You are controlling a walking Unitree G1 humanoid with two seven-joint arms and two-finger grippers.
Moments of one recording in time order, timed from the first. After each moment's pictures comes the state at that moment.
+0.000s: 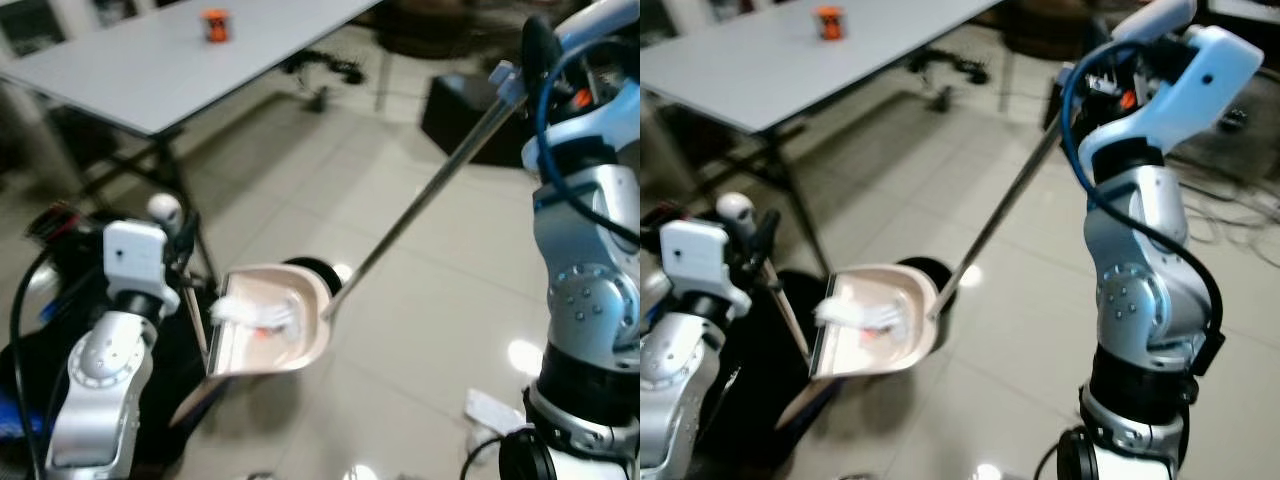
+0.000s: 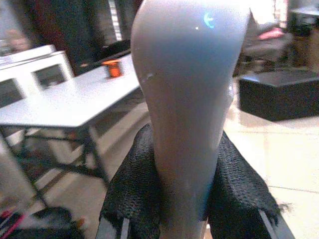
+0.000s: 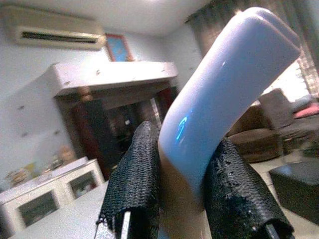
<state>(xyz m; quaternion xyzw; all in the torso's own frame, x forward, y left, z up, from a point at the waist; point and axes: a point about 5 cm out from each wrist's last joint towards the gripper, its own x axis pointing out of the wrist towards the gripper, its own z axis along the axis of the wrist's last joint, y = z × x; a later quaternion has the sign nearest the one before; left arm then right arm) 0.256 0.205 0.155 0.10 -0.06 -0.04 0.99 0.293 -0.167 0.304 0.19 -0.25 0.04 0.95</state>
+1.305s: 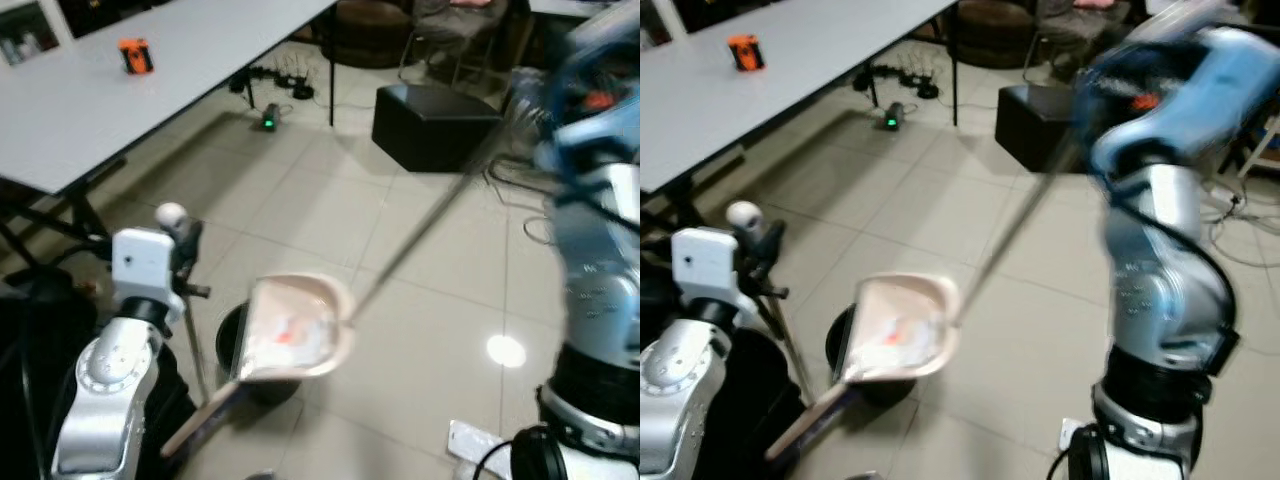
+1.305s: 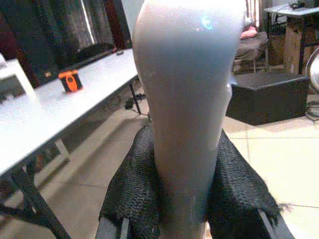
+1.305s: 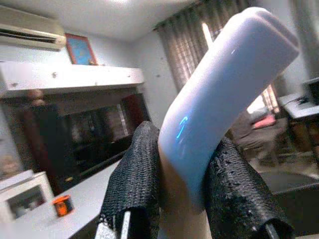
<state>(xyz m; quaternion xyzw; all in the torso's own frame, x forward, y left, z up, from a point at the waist) 0.254 0.206 0.148 0.10 -0.04 -0.02 0.99 0.296 -0.172 0.302 0.16 -0.23 0.04 0.96</state>
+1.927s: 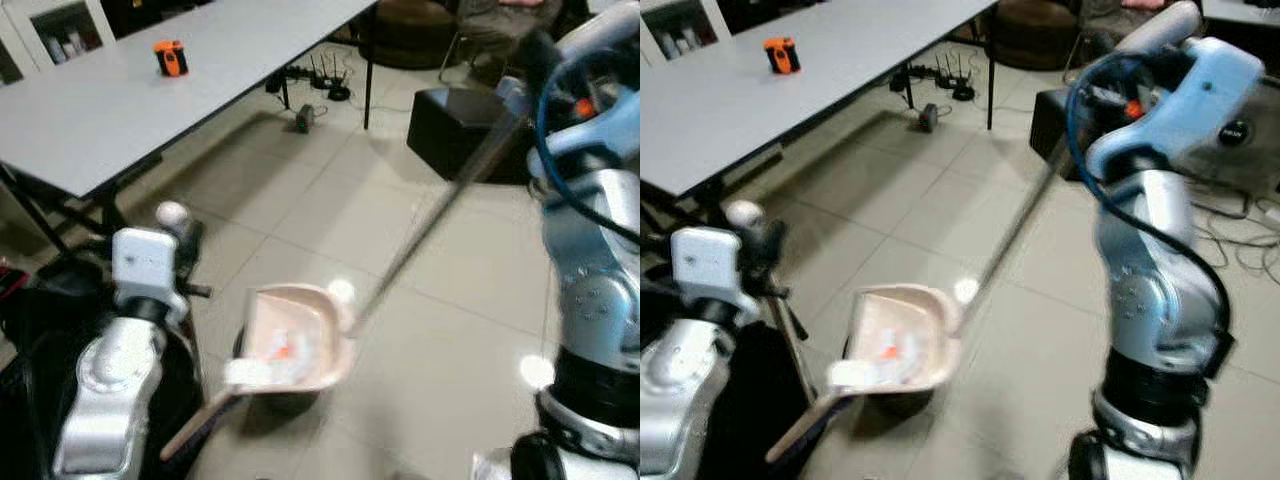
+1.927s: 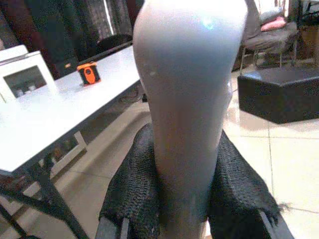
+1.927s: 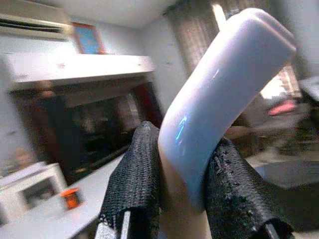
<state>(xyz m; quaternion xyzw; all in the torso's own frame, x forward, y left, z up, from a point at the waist) 0.254 0.198 0.147 0.09 -0.04 -0.04 0.99 0.297 -0.186 0.292 0.15 -0.22 0.00 0.96</state>
